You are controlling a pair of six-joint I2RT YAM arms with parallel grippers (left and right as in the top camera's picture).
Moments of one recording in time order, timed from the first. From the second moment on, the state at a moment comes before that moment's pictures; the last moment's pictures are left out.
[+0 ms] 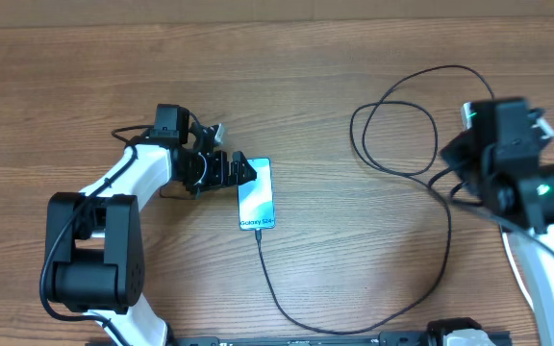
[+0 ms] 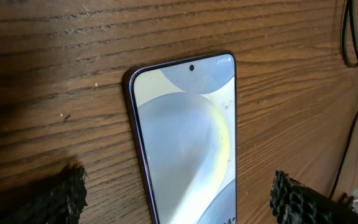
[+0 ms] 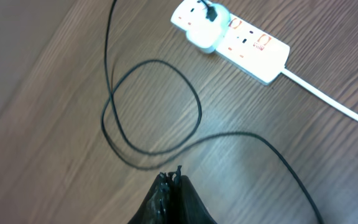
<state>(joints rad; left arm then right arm) -0.08 1.88 1.07 -0.55 0.61 -0.13 0.06 1.22 1.34 -1.14 0.24 0.93</state>
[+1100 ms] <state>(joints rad) -0.06 0.74 1.08 -0.90 0.10 -0.10 -0.48 1.97 1.58 -0.94 -0.07 0.73</state>
